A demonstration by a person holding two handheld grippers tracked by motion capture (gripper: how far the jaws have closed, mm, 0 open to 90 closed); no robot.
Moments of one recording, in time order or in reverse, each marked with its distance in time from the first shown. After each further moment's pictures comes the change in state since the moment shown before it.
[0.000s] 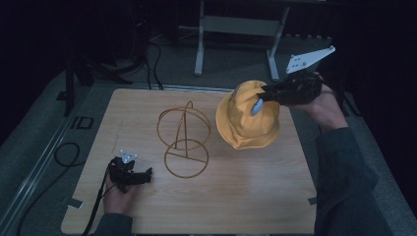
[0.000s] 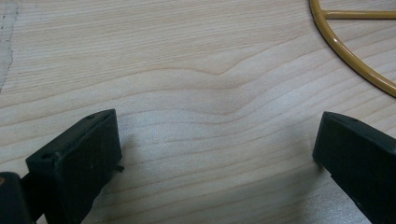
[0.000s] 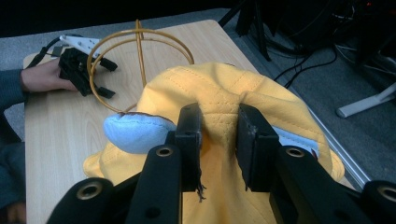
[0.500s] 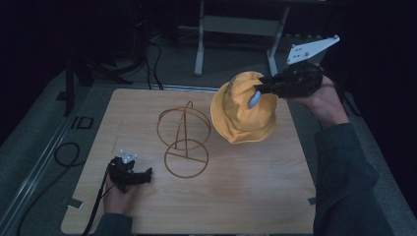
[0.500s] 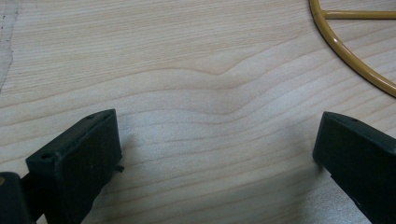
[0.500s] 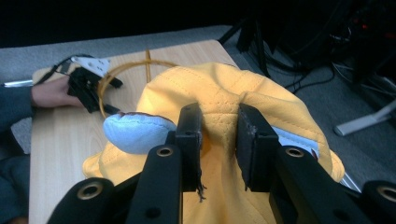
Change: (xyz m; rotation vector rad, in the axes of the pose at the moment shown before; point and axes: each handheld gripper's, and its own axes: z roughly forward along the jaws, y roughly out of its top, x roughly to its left) left arm 0.000 0.000 0.000 -0.002 0.000 -0.001; right arm 0.005 0.023 -0.009 -0.051 0.005 -0.031
